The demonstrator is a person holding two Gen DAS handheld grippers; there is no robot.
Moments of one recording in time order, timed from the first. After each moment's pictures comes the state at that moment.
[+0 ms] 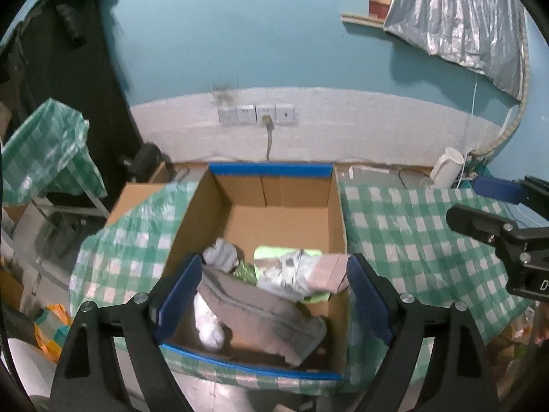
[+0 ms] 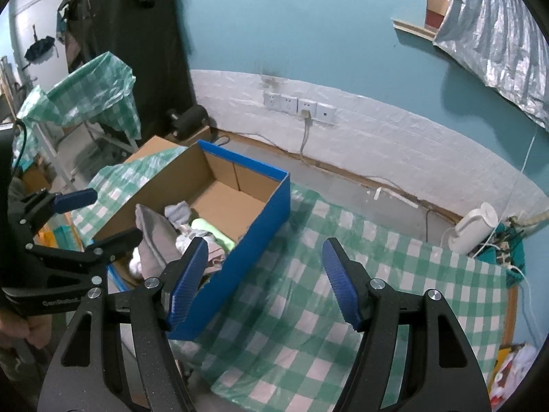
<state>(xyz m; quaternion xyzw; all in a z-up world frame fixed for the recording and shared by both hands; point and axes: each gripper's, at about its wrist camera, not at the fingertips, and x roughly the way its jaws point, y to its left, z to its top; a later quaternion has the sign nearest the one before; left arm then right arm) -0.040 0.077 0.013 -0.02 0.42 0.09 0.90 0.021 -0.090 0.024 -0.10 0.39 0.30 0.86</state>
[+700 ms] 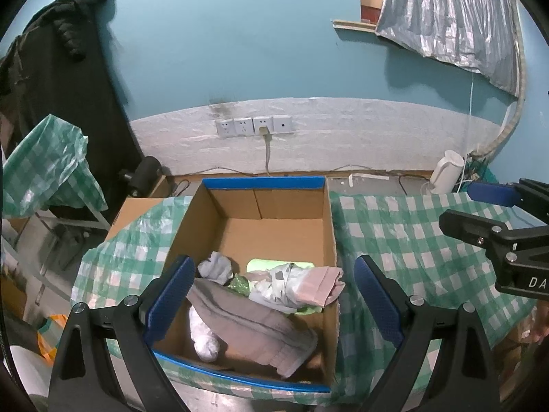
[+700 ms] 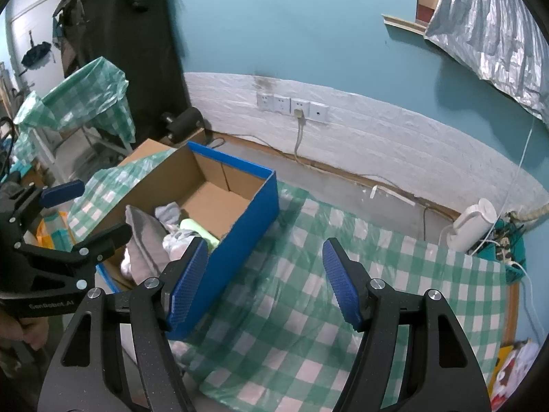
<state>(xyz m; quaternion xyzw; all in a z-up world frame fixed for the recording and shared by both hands) -0.035 0.060 0.020 0.00 0.39 0.10 0.92 0.031 -0.105 0.017 -0.09 0.39 0.30 0.87</state>
